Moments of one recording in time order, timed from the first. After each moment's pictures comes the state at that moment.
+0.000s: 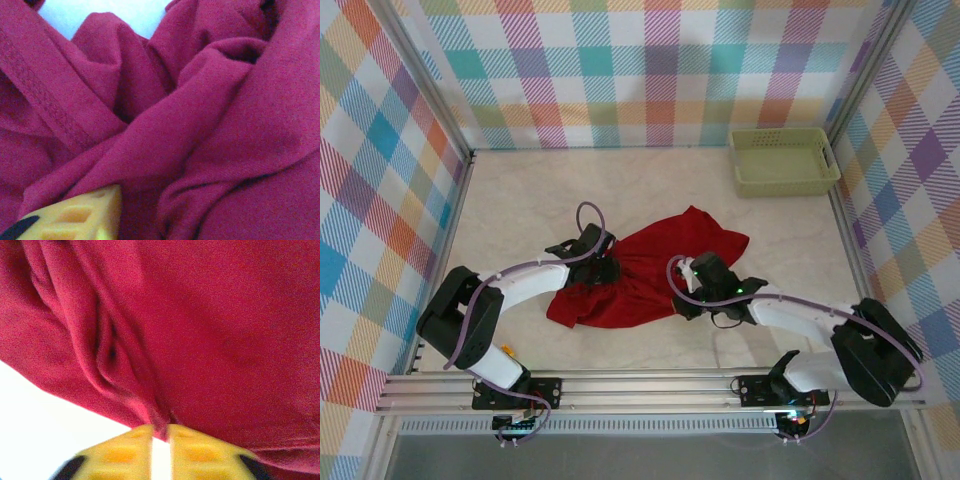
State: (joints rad) left arm -0.59 1.56 0.85 -0.36 -0.04 -0.58; right arm 0.77 1.30 0.57 -0.23 -0.18 0.32
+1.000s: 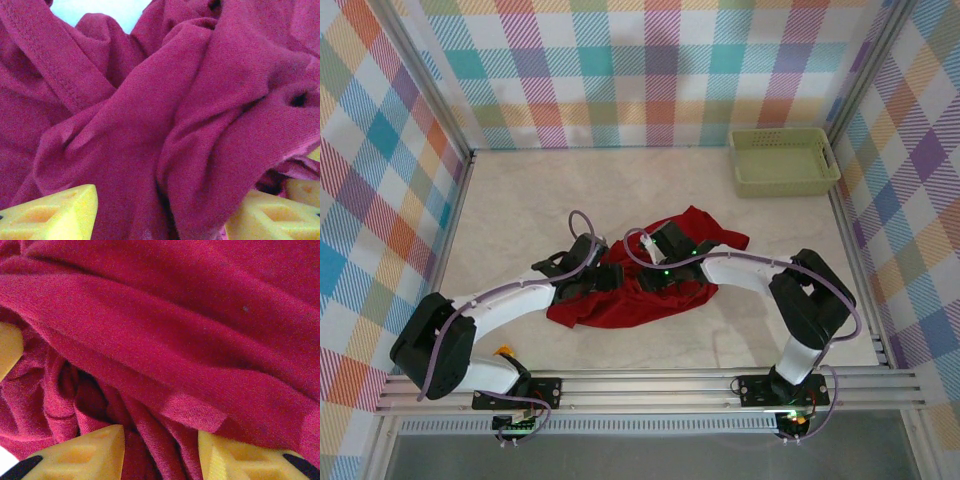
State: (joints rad) left arm -0.65 1.36 0.73 -0.32 -0.07 -0.61; right arm 0.79 1.71 1.01 -0.32 -0.20 0.25
